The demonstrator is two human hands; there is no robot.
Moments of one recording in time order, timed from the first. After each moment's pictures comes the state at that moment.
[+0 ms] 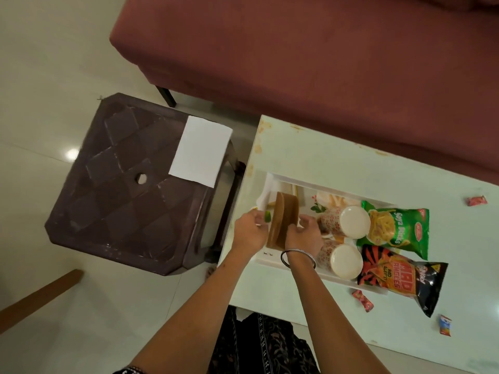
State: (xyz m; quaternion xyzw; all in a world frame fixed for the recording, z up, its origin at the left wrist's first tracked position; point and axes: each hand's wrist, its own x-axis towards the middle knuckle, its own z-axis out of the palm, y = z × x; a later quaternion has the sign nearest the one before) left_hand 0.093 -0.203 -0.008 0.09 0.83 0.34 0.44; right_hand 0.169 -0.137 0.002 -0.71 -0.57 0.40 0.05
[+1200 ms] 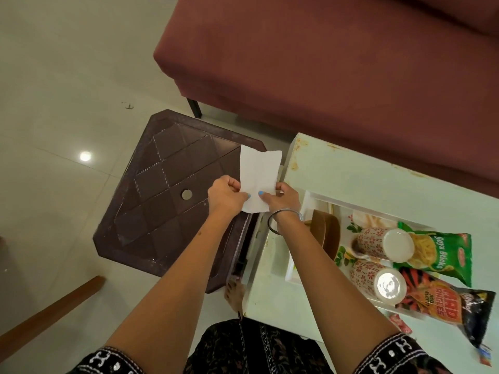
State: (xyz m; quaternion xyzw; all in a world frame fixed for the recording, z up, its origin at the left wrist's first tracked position) left_hand -0.074 -0.247 0.015 0.00 0.88 0.34 0.34; right_hand 0.006 -0.163 0.013 -0.59 -0.61 0.53 -0.03
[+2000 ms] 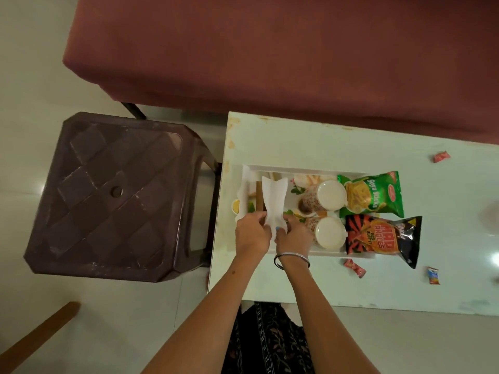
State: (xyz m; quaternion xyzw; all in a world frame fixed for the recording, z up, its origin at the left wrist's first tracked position) left_hand 0.137 -0.197 0.017 0.18 0.85 0.30 0.40; right_hand 0.209 -0.157 0.008 -0.66 -0.64 0.40 -0.01
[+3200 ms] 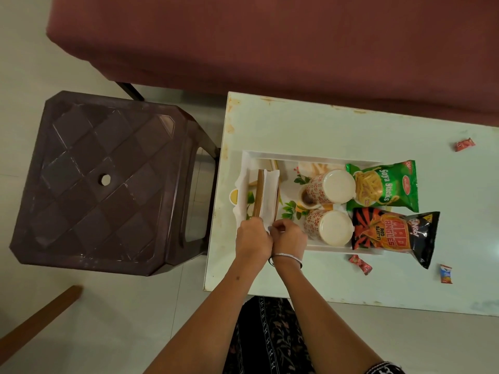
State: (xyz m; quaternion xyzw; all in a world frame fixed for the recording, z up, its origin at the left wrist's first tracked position) left_hand 0.158 -0.203 -0.020 0.22 0.87 0.16 0.41; right_hand 0.219 -0.166 -0.038 -0.67 -0.63 0.39 -0.03
